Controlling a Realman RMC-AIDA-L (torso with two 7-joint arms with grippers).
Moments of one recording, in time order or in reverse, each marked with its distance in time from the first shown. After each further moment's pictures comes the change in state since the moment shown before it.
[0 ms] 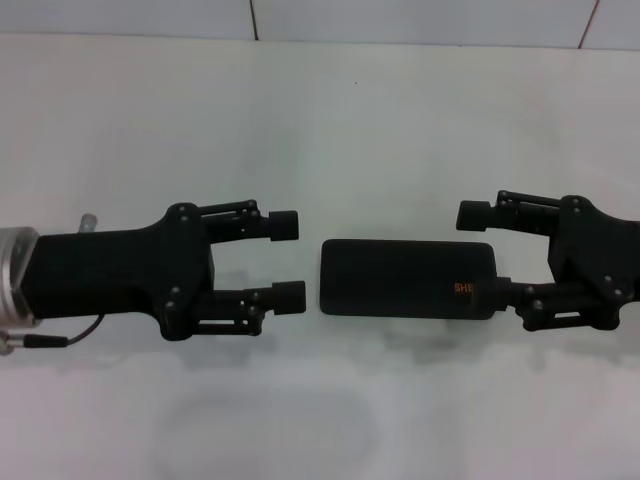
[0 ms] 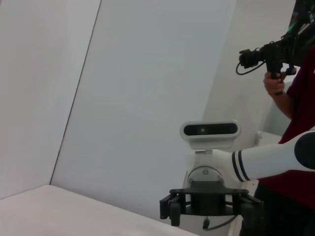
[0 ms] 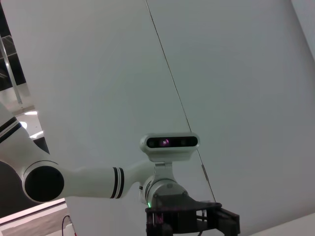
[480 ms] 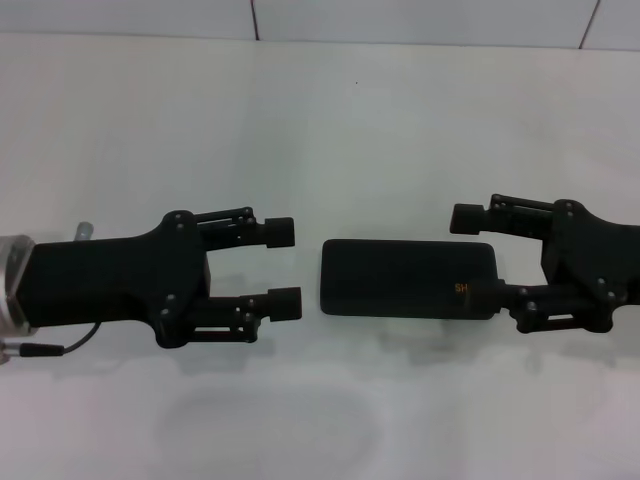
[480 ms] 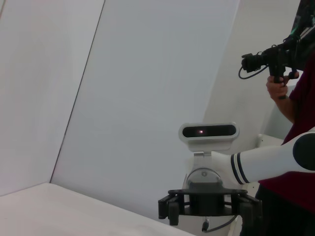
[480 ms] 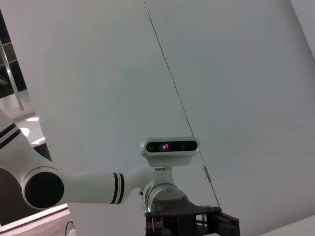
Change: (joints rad) left arm 0.016 -0.002 -0.001 0.001 0.000 0.007 -0.006; right arm 0.008 0.002 -0.003 0.036 0.003 0.003 -0.007
